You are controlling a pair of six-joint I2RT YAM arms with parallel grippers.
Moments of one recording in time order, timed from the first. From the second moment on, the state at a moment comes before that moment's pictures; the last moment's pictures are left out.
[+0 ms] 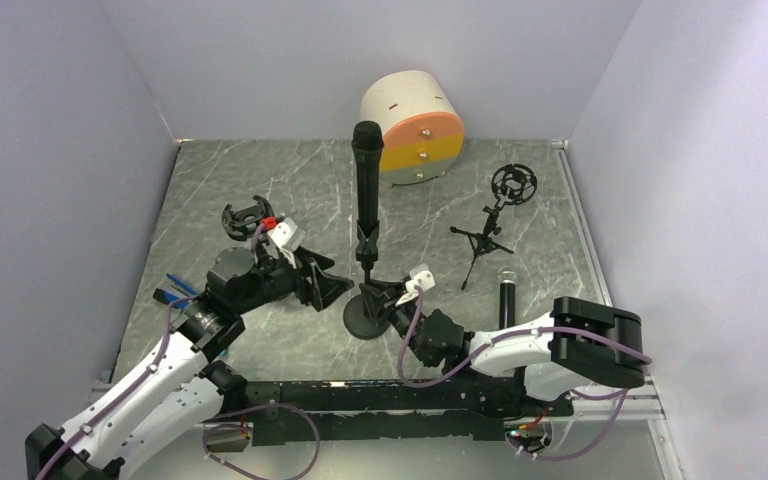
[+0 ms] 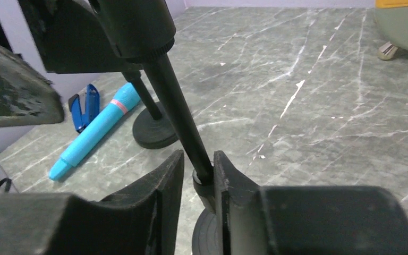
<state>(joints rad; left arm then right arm) -0.63 0.70 0.56 0.01 0.38 -0.32 1.32 1.41 0.36 1.15 0.67 0.23</state>
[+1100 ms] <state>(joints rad) -0.88 1.00 0.63 0.29 0.06 -0.13 1.33 0.79 0.12 0.60 0.62 0.52</state>
